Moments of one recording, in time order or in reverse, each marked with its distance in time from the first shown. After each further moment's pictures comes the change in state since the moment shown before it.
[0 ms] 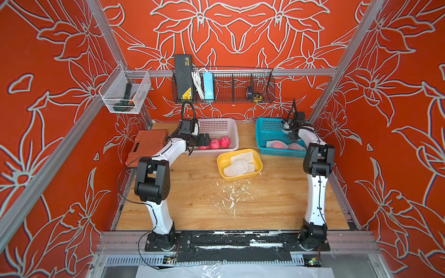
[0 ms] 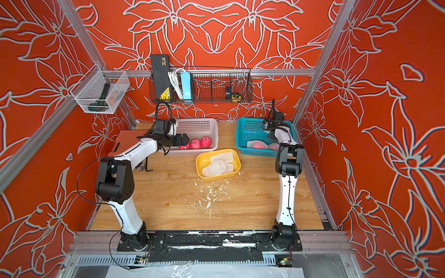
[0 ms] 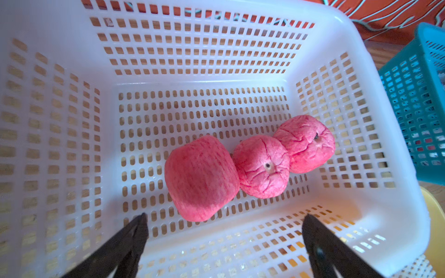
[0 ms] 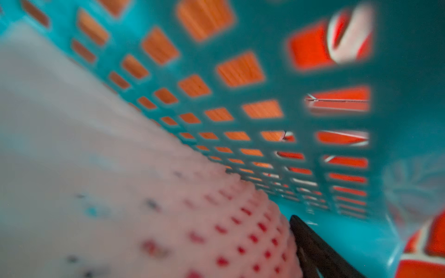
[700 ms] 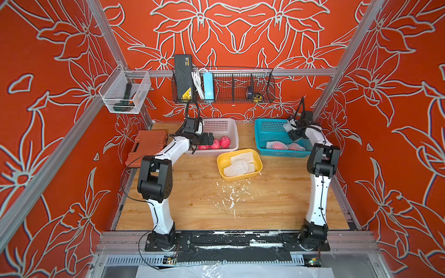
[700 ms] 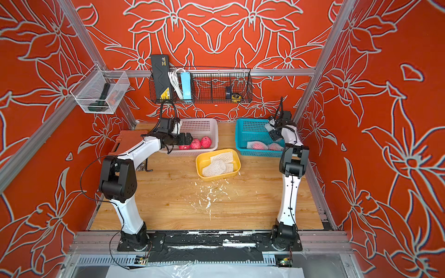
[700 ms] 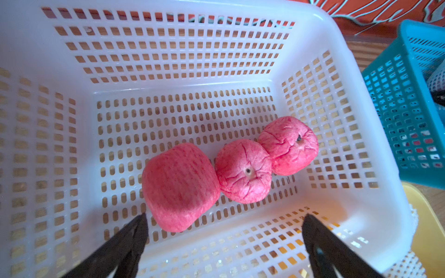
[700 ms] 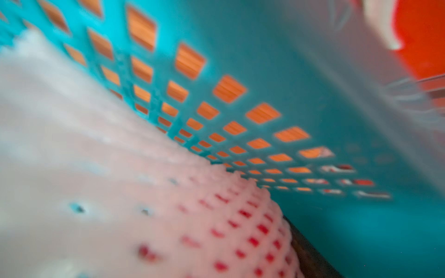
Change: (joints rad) left arm -0.037 0.028 0.050 -0.020 -0.005 0.001; right arm -0.056 -0.016 0.026 -0.095 -0.391 0.252
